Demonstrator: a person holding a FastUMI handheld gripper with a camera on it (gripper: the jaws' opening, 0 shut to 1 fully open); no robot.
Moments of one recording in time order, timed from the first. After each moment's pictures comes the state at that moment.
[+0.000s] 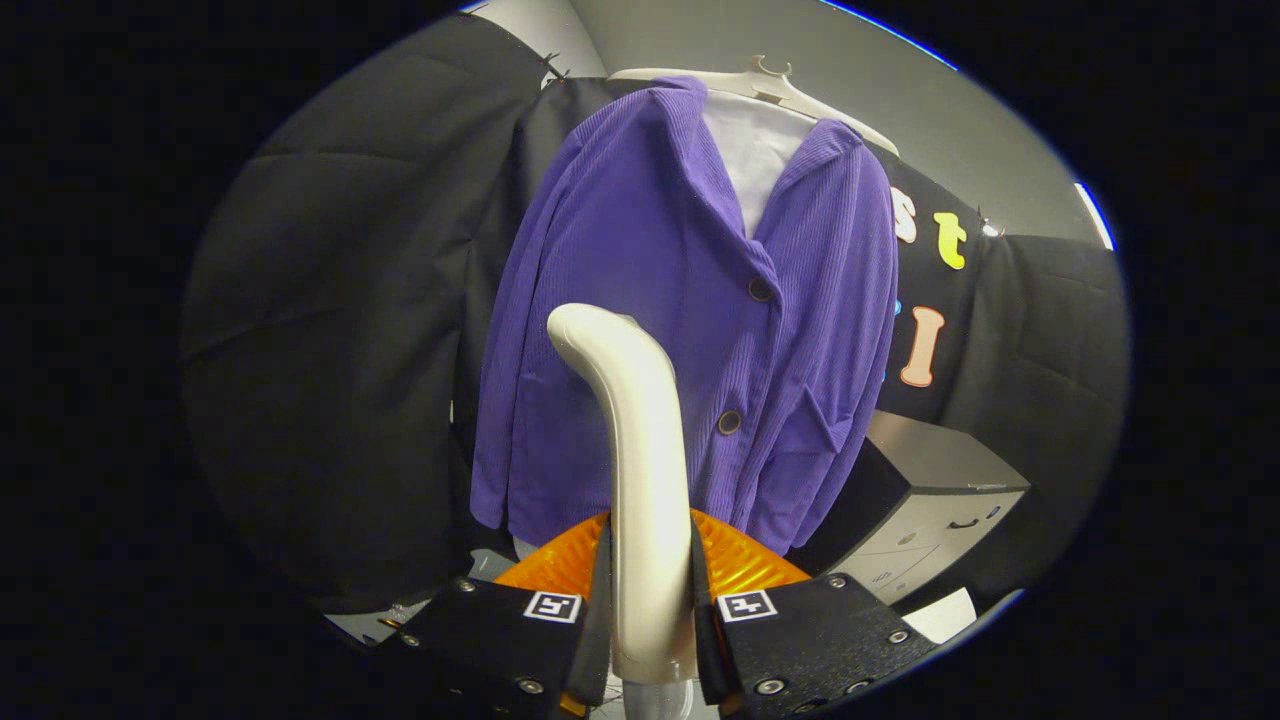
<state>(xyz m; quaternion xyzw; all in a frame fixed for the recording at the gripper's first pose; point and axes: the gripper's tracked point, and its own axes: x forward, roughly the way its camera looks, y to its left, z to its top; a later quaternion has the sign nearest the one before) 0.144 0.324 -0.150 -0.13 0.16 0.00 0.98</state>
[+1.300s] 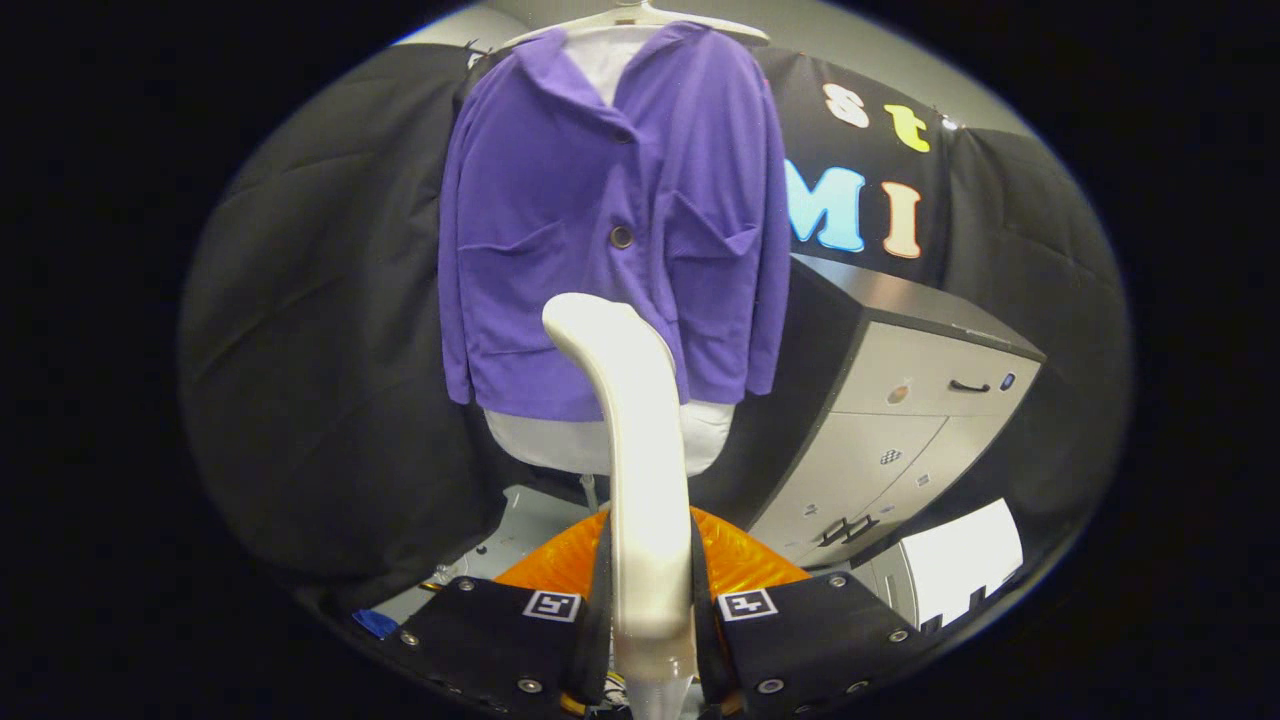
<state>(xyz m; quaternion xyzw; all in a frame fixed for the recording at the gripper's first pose) 0.055 0.191 -0.218 -0.01 0.25 0.00 0.97</state>
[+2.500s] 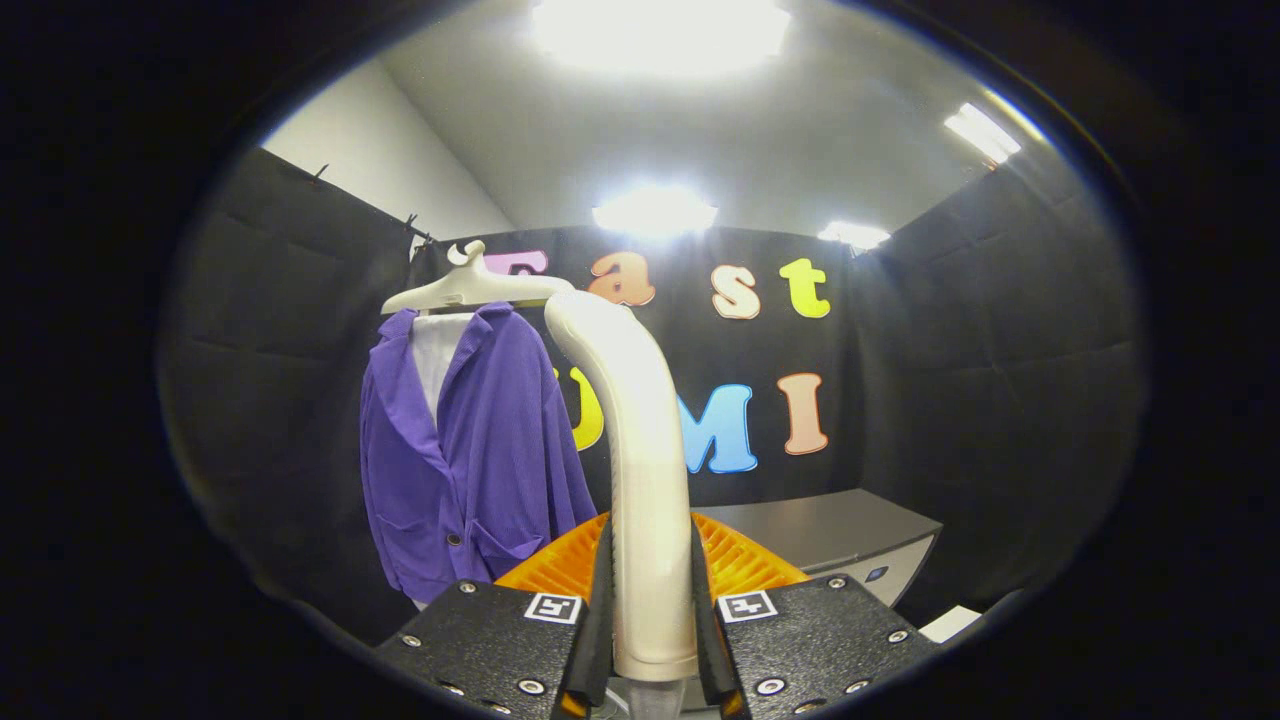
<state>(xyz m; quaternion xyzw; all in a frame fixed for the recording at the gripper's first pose) 0.040 -0.009 0.054 0.00 -0.04 -0.01 1.00</state>
